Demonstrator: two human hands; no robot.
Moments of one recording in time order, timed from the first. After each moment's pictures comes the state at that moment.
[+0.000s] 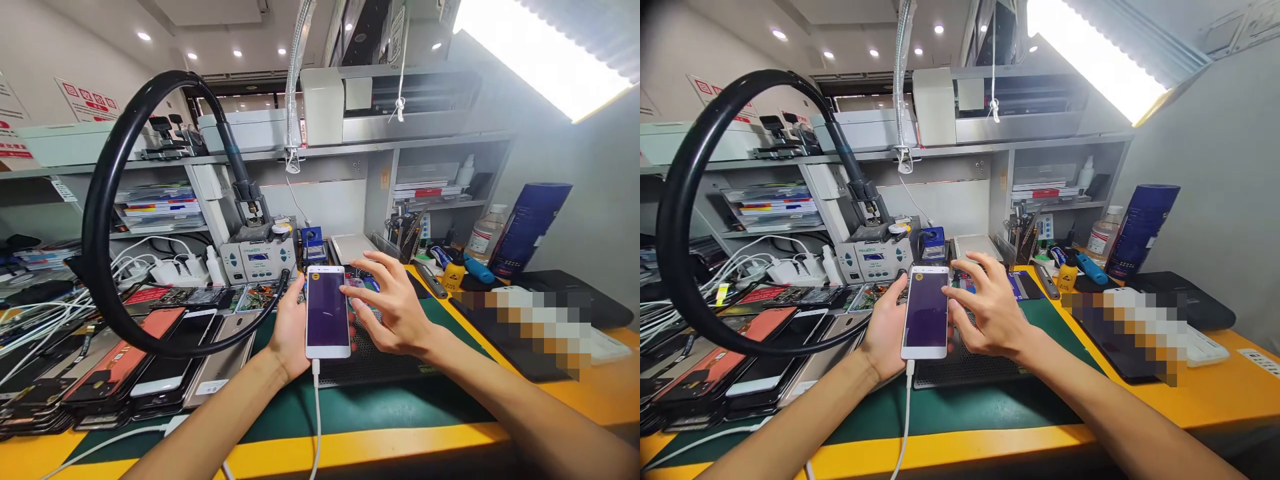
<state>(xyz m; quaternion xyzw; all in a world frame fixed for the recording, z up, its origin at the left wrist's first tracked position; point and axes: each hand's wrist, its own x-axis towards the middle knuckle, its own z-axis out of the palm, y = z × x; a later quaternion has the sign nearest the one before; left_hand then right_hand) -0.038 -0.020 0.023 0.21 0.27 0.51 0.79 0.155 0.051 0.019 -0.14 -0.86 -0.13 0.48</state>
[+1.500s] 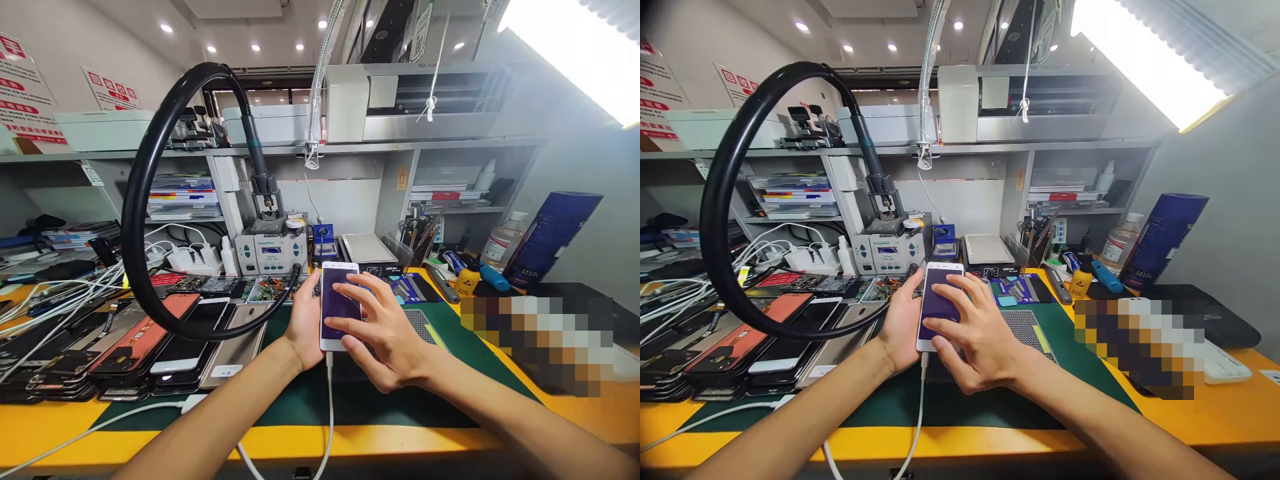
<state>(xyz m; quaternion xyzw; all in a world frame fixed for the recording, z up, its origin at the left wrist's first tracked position) -0.038 -0.016 0.018 0.21 0.22 0.54 0.79 0.133 0.020 0.008 -0.06 -0.90 -0.08 0.42</state>
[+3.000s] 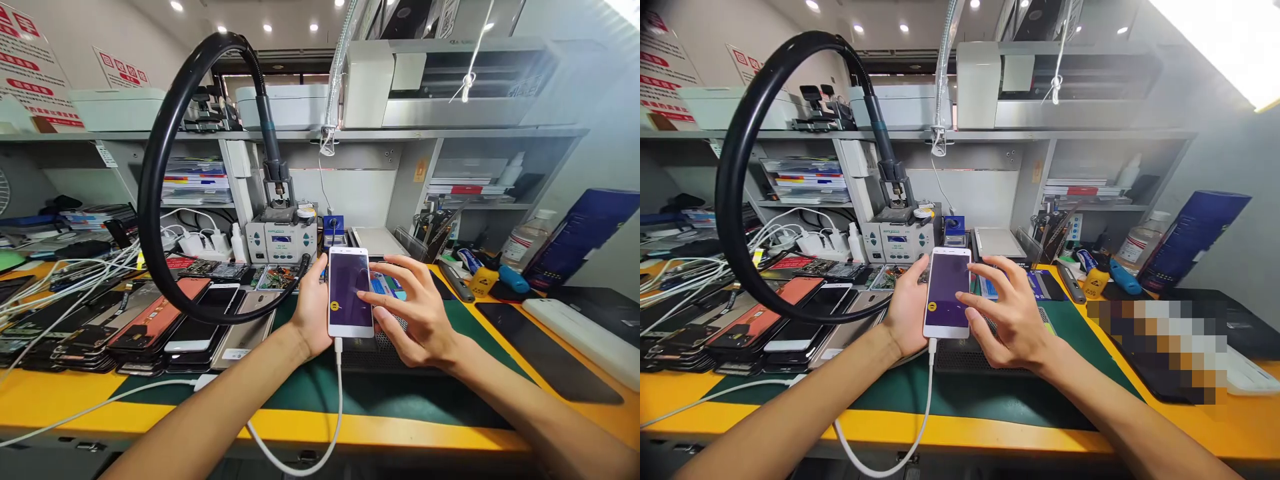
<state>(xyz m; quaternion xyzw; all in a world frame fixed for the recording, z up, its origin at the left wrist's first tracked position) -0.040 -0.020 0.035 0.19 0.19 0.54 0.80 0.148 0.037 0.016 -0.08 -0.87 -0.11 0.46</state>
